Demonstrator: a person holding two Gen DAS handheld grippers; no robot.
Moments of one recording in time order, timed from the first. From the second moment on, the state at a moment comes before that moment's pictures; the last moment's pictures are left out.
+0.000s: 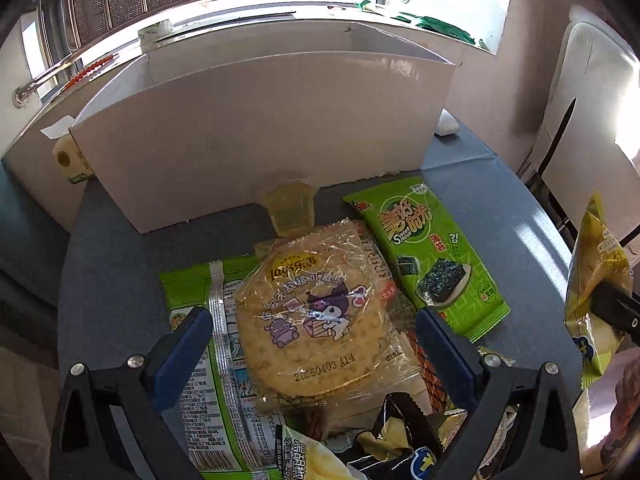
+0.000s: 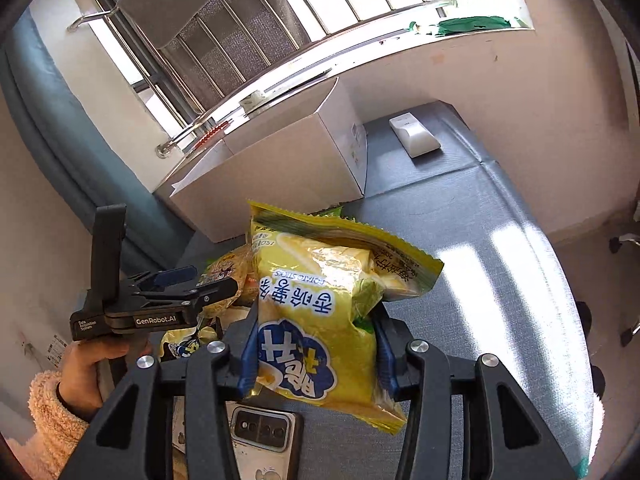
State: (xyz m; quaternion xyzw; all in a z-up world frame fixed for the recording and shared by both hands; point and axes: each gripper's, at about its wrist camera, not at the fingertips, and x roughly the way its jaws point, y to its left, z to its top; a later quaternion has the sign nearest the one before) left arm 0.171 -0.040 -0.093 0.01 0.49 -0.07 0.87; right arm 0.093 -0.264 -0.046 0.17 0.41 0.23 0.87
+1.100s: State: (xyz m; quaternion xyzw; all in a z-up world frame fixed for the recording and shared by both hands) left arm 0.276 0.079 0.045 -0.14 0.31 -0.11 0.93; right arm 0.285 -0.159 0.040 0.13 0.36 0.27 0.88
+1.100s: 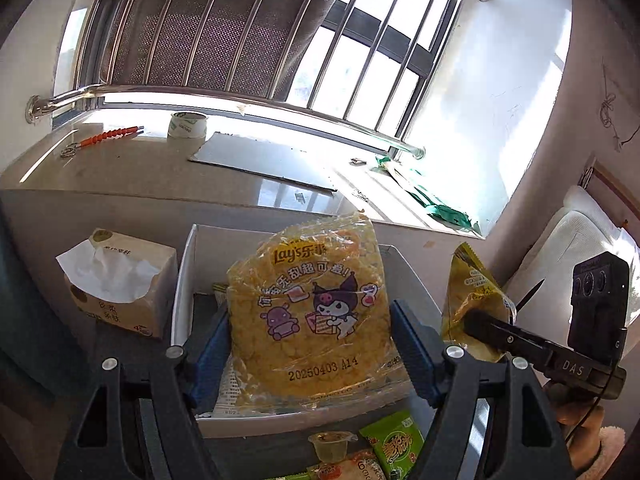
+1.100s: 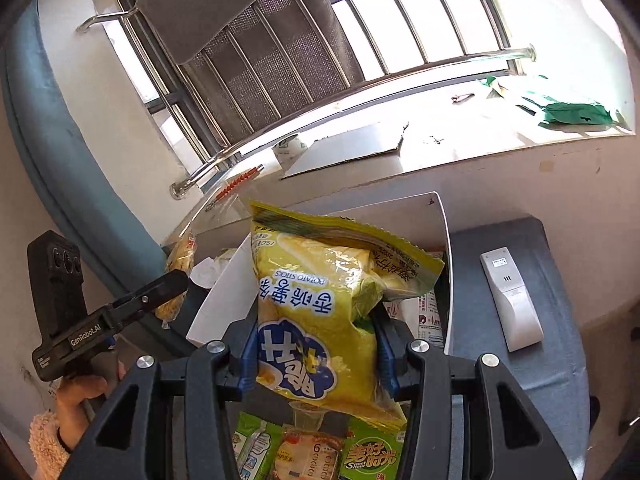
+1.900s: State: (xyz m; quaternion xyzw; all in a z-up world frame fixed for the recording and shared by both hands) left arm 0.189 0.080 0.032 -0.09 0.32 -0.10 0.94; right arm 0.259 -0.172 0.044 0.11 0.37 0.29 0.88
